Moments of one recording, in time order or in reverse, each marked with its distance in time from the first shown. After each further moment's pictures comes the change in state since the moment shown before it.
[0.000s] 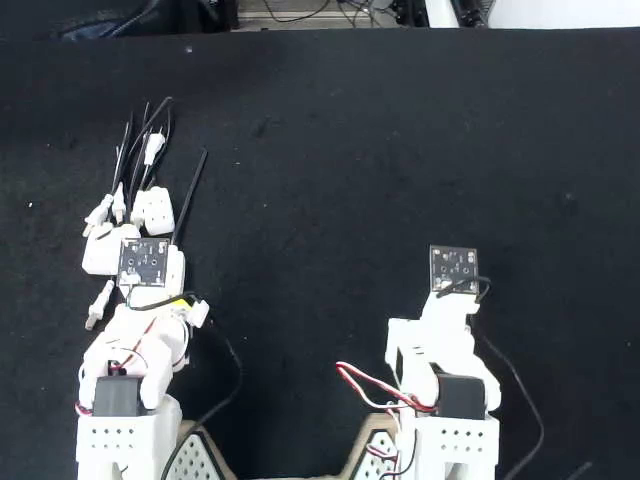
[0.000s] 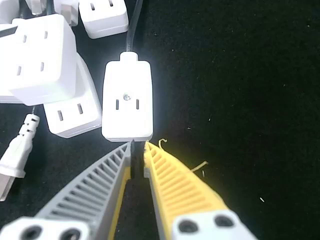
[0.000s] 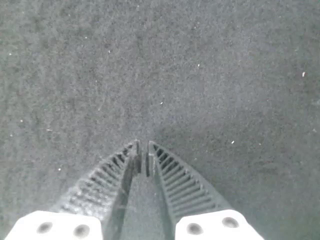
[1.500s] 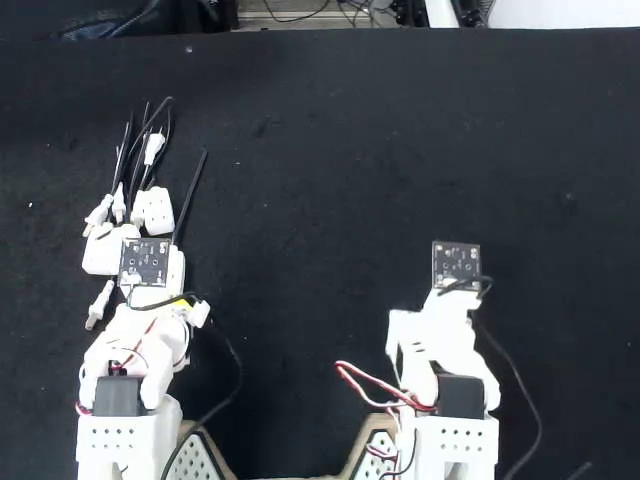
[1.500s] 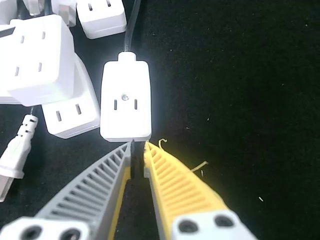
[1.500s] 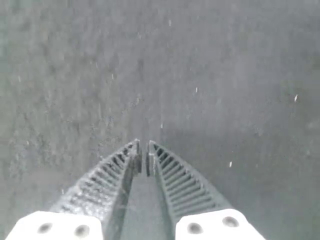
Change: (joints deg) left arm 0.3 0.0 0.0 0.0 0.0; right arm 0.0 0.0 0.4 -5.4 0.0
